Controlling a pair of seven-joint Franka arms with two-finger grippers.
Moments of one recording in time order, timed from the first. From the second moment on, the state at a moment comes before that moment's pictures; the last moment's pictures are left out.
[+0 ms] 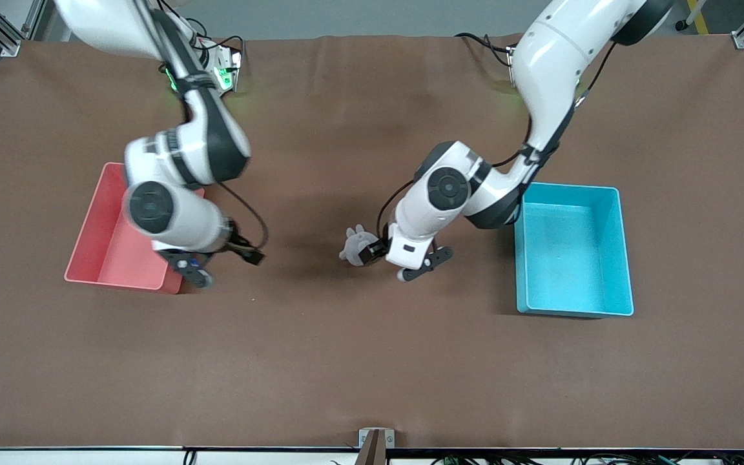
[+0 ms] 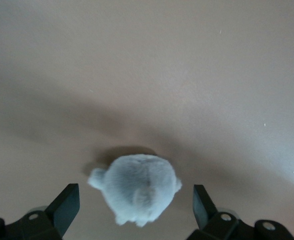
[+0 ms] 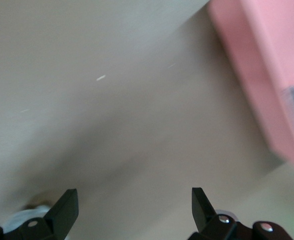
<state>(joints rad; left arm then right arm) -0.46 0.75 -0.31 -1.46 -0.03 2.38 -1.20 0.41 0.36 -0.14 -1.74 0.15 1.91 0.86</state>
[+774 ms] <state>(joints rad) -0.59 0.87 -0.23 -1.43 -0.01 2.44 -1.25 -0.02 0.20 -0.13 -2.15 0.27 2.00 0.54</state>
